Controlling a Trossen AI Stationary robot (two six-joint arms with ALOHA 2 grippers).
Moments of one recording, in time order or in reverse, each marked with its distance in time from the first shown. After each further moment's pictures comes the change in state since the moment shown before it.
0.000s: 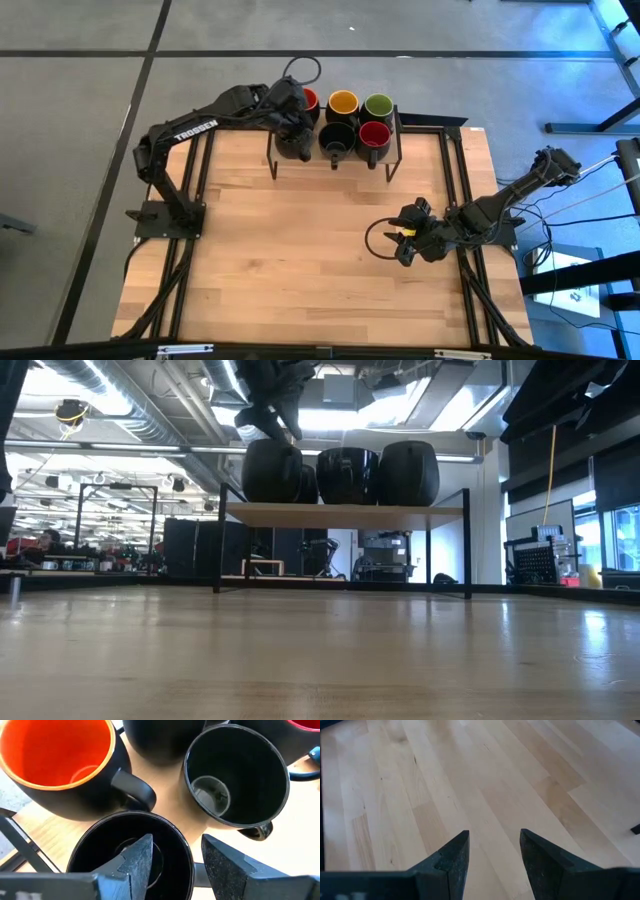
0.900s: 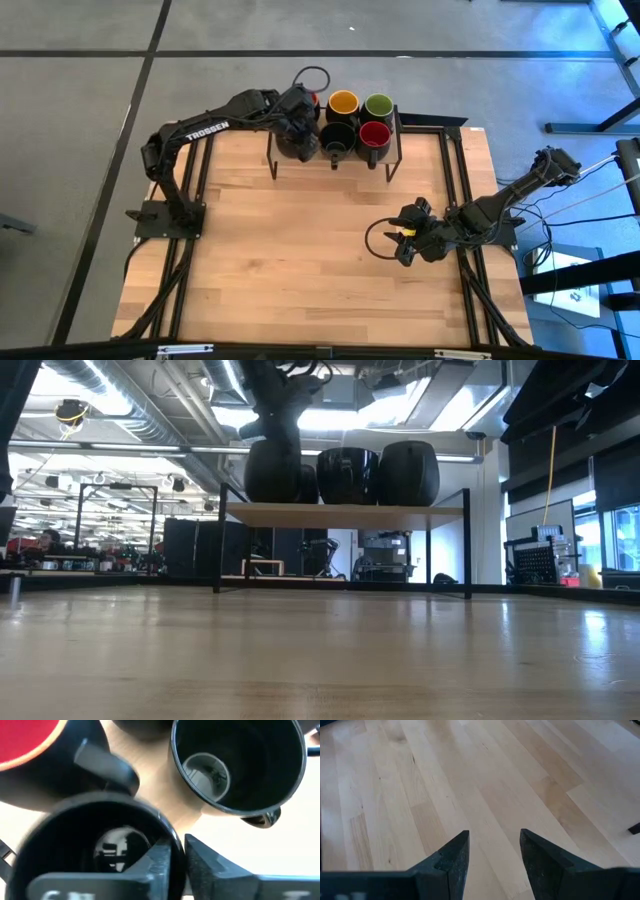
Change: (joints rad) left arm -0.012 0.063 0.000 -0.021 0.044 0.004; right arm 0.000 0.000 0.000 -0.006 0.003 -0.002
